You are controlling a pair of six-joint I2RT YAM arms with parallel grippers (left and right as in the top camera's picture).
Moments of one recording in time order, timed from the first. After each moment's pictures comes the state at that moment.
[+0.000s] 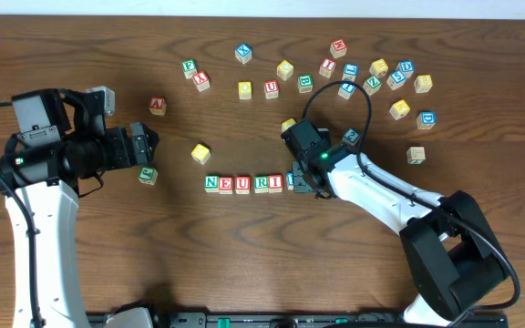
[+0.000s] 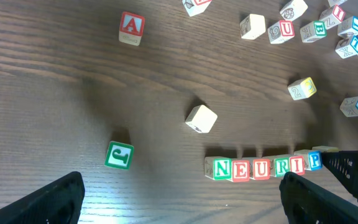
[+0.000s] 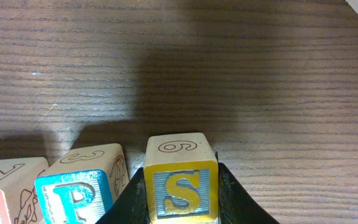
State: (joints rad) left arm 0.28 1.31 1.18 -0.91 0.44 0.06; right arm 0.60 1.81 1.09 -0.60 0.18 0.54
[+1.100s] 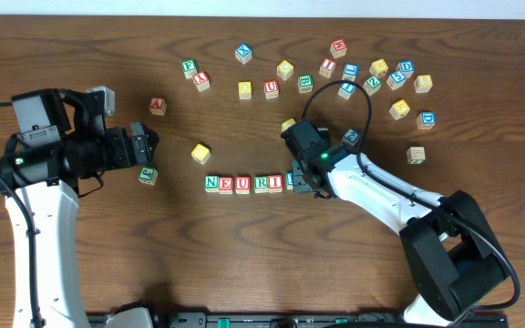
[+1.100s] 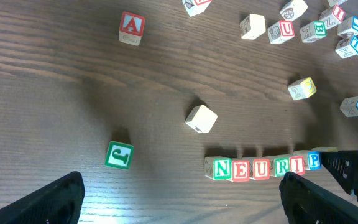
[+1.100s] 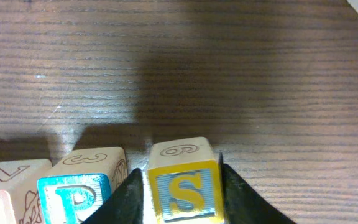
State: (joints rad) left arm 0.28 1.31 1.18 -0.91 0.44 0.06; right arm 0.60 1.81 1.09 -0.60 0.18 0.55
